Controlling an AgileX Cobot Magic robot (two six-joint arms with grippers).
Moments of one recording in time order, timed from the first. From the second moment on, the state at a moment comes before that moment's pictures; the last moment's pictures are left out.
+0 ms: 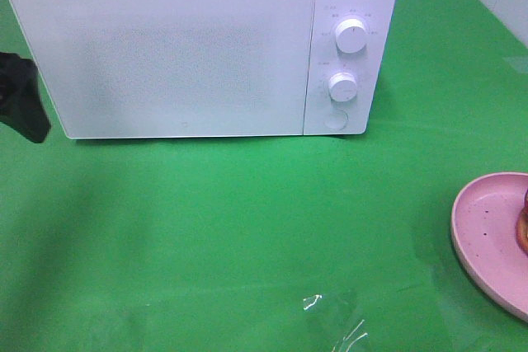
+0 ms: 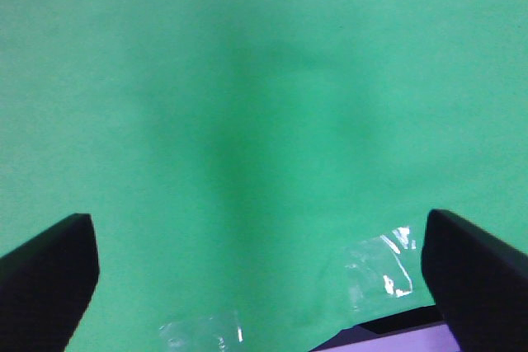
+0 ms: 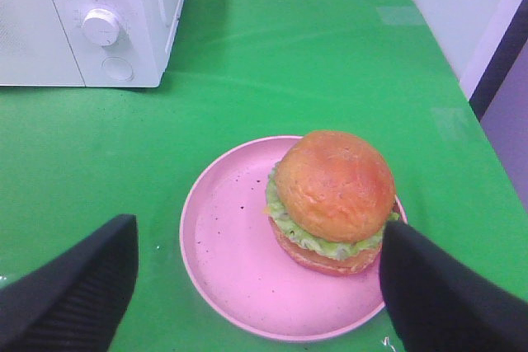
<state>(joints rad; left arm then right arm) -0.19 1.41 -1.05 -0.11 1.02 0.00 0.00 0.00 -0.51 -0.05 1.00 0.03</state>
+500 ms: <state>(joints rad) -0.04 1.08 -0.82 -0.09 1.03 0.00 0.00 0.00 -0.51 -0.05 1.00 0.03</state>
